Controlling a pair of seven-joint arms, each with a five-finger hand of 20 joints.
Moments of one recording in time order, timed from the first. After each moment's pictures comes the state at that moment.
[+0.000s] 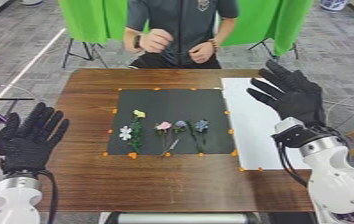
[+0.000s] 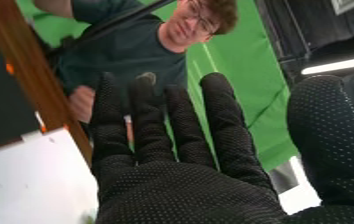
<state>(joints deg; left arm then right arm) 129.8 -54.4 -99.7 -125.8 -0.3 17.3 25.5 -108.3 -68.4 97.5 -120.9 -40.0 -2.7 5.6</state>
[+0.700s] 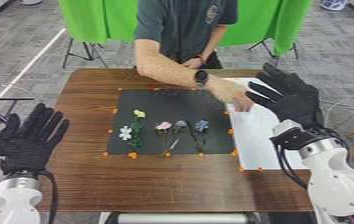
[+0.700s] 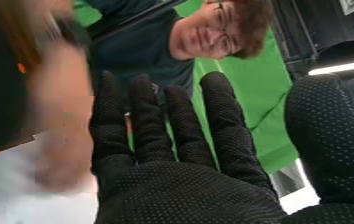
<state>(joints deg) 129.9 -54.3 -99.5 -125.9 -0.9 17.4 25.9 -109.2 -68.9 97.8 -121.6 -42.0 -2.8 6.9</state>
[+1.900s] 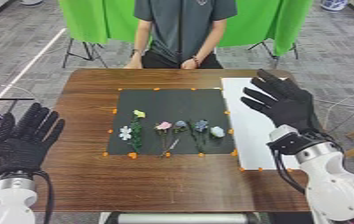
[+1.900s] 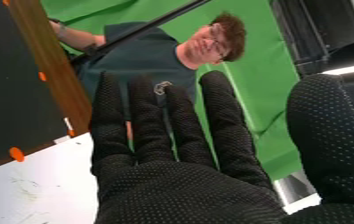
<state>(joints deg) 131.0 -54.2 -101.4 -126.1 -0.8 17.2 25.5 -110.5 -70.1 97.6 -121.7 -41.8 -4.7 8.5</state>
